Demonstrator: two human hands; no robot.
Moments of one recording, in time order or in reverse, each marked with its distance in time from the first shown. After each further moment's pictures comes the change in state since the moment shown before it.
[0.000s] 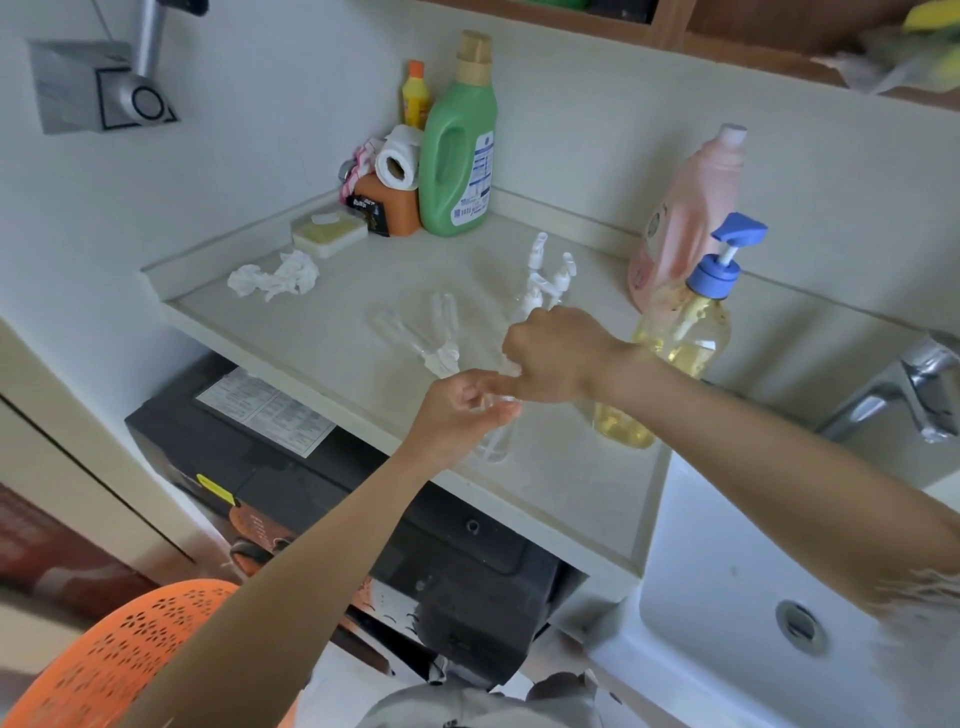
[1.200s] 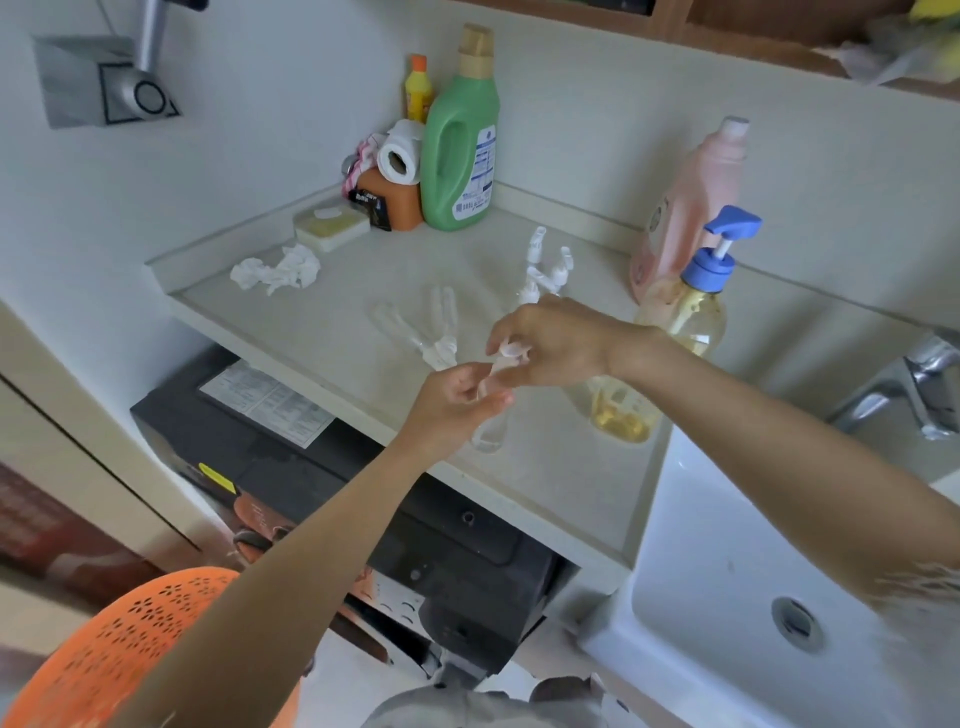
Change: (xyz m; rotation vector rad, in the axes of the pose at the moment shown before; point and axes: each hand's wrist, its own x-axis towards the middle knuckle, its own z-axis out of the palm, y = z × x) left_hand -0.004 0.006 0.003 0.038 -0.002 0.015; right_hand -0.006 0.015 -0.007 0.291 -0.074 -0.063
